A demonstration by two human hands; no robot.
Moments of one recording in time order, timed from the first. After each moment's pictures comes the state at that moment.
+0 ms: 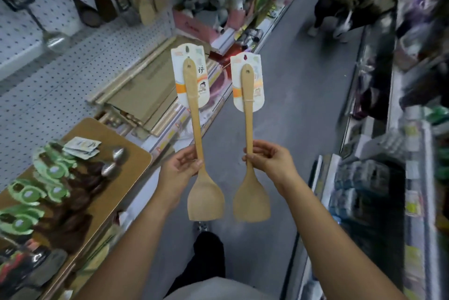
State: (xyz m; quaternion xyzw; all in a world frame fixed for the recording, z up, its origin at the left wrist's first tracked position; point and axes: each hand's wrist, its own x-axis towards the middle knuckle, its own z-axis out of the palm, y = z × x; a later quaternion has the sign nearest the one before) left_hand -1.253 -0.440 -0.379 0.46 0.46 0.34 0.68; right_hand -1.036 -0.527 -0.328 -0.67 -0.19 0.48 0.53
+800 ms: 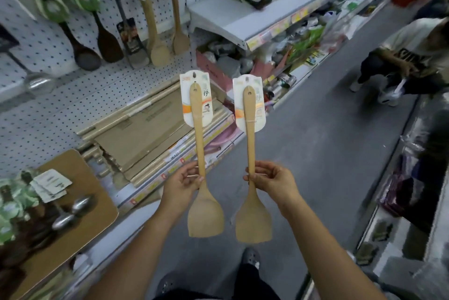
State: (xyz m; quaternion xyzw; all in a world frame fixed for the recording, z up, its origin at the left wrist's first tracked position) left_hand -1.044 -0.242 -0.391 0.43 0.54 0.40 0.60; right_hand -0.807 -0.279 -0.345 -0.64 -0.27 0.56 0.46
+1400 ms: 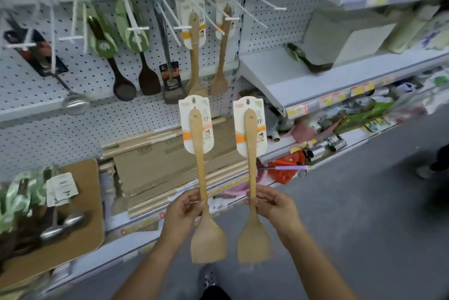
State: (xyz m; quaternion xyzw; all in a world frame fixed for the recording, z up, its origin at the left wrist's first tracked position) left_hand -0.977 -0.117 -0.398 0.34 0.63 0.49 0.49; right_hand -0.741 -0.068 -0.349 -0.57 -0.38 0.63 0.37
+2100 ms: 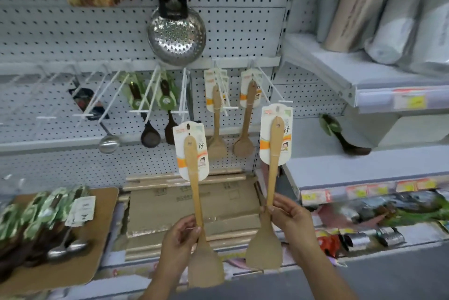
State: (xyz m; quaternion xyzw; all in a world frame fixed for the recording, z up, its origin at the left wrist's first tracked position) left_hand -0.930 -0.009 -0.354 0.23 0.68 0.60 0.36; right_hand -0.708 0.142 -0.308 -0.47 -0.48 0.64 0.39
